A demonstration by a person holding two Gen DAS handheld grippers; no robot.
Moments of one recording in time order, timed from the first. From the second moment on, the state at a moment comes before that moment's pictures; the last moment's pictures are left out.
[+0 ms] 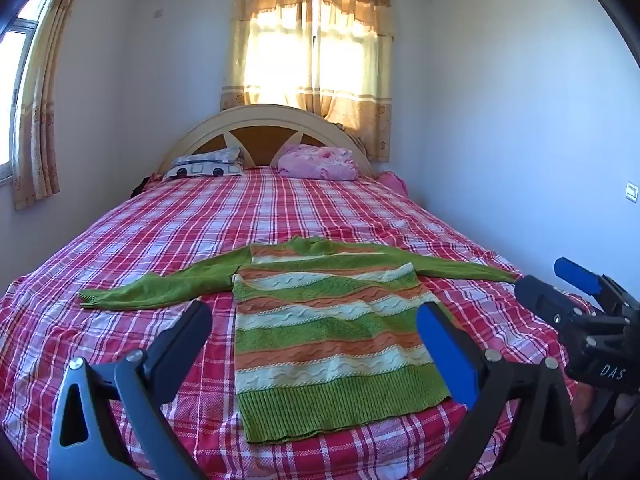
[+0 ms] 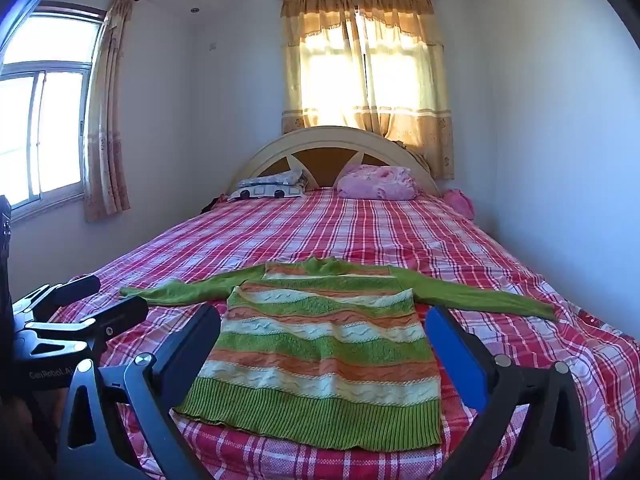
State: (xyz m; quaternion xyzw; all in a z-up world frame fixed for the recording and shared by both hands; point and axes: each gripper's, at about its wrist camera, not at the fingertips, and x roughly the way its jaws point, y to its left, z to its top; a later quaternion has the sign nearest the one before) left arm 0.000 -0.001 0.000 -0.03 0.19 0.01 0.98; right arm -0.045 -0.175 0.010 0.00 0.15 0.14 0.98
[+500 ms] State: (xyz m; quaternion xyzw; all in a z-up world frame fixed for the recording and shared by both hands) left arm 0.001 0.006 -0.007 -0.06 0.20 0.02 0.98; right arm -0.031 -0.180 -0.004 -0.01 0.17 0.14 0.98
